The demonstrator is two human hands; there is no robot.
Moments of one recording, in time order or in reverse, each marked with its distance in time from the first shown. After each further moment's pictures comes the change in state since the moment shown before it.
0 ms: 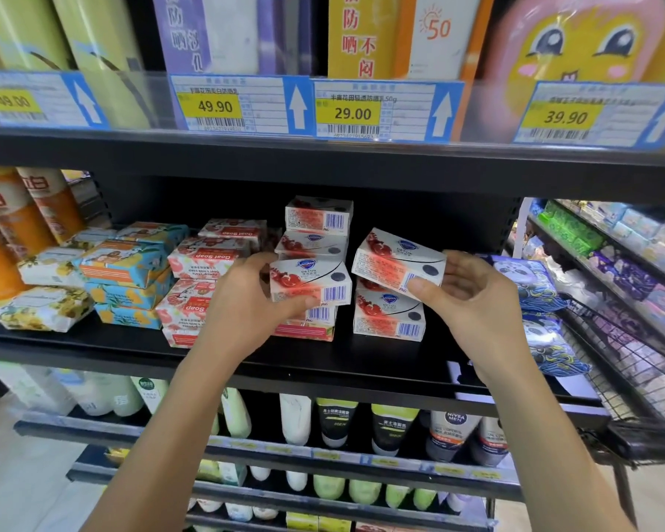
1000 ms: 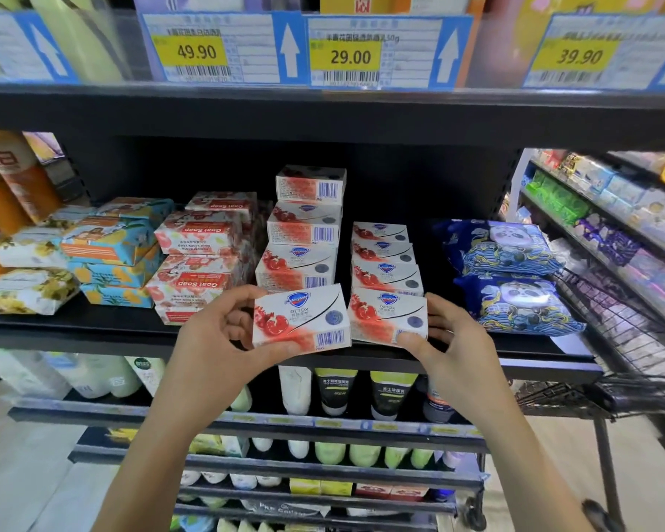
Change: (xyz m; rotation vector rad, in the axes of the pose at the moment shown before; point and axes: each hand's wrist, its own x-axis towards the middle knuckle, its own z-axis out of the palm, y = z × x) left_hand -0.073 -0.038 -0.007 -0.433 -0.116 -0.059; right_hand -0.067 0.052 0.007 -0.265 -0.114 0.097
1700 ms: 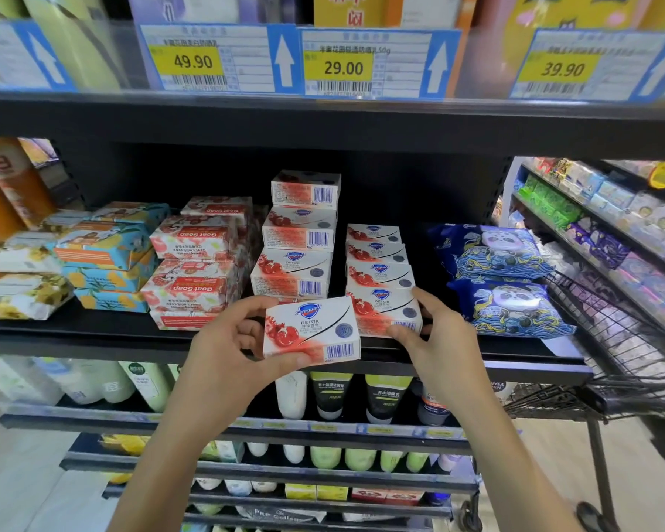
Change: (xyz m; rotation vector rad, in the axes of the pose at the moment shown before) left_hand -0.004 0.000 0.012 -0.017 -0.064 0.002; right_hand 0.013 -0.010 0.004 -0.217 0.035 -0.057
